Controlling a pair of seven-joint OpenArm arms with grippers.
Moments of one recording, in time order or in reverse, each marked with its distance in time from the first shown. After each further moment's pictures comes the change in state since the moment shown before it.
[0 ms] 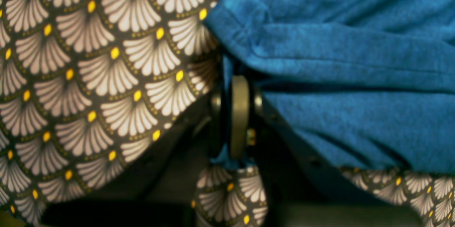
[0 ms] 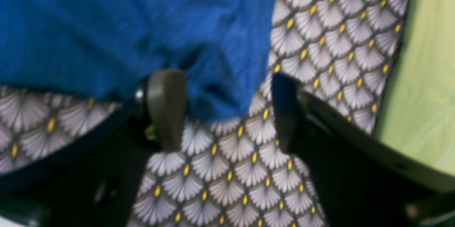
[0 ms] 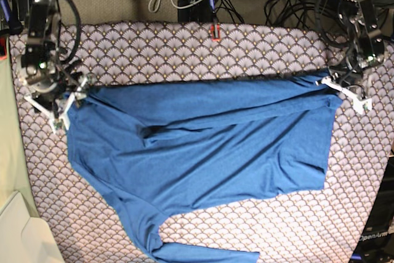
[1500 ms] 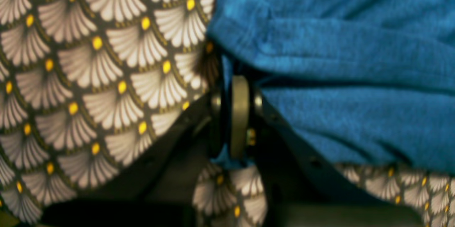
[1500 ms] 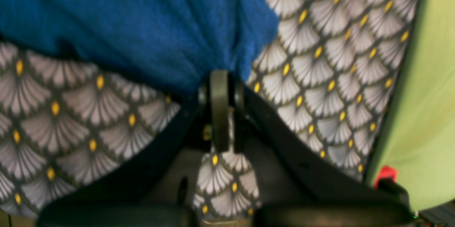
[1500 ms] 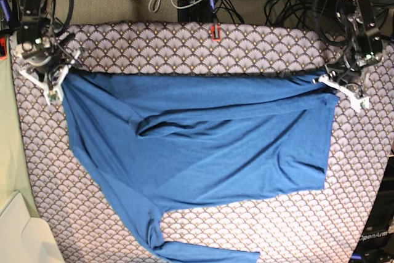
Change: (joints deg) left arm 0.7 0.6 -0.1 0.5 -0.7 -0.1 2.0; right arm -10.2 1.7 2.8 2.5 0.0 0.4 2.8
